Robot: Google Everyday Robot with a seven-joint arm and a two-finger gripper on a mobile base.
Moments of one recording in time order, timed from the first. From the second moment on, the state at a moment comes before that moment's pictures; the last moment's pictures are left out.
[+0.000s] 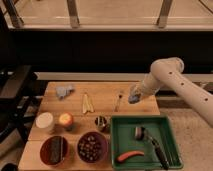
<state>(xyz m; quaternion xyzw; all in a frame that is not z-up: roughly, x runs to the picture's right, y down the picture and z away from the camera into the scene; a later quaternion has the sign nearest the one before) 0.193 0.038 0.783 -0.13 -0.22 -0.46 0.85</state>
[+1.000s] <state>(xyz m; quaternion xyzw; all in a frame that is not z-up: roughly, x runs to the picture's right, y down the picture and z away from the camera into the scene) 0.205 0.063 0.882 -0.16 -0.26 -0.43 0.85</state>
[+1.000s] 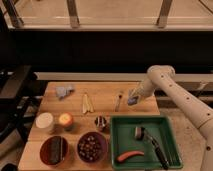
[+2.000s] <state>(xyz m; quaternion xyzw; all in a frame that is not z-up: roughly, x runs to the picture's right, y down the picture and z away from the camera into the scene) 0.185 0.083 0.893 -0.16 -0.27 -0.46 0.83</state>
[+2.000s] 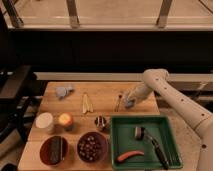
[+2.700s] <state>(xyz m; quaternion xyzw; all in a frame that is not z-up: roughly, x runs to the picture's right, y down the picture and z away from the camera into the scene) 0.202 0.107 0.898 -0.18 -0.30 -0.43 0.83</state>
